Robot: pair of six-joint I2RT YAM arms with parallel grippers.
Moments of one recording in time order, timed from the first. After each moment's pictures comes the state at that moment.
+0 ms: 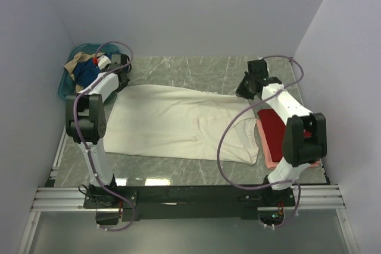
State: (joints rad) left arm -0.05 2.00 1.53 -0.45 -0.47 -0.81; right arm 0.16 1.70 1.30 -0.48 0.02 0.64
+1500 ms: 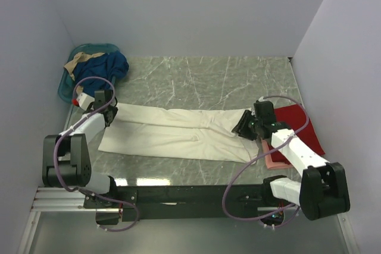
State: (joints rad) left arm 0.04 1.46 0.77 -0.18 -0.41 -1.03; right arm 0.19 1.17 0.61 -0.37 -0.18 0.66
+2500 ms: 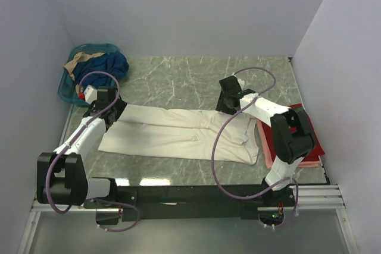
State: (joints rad) left arm -0.06 1.29 0.78 -0.25 -0.28 -1.03; right arm 0.40 1.73 1.12 -0.39 0.19 0.64
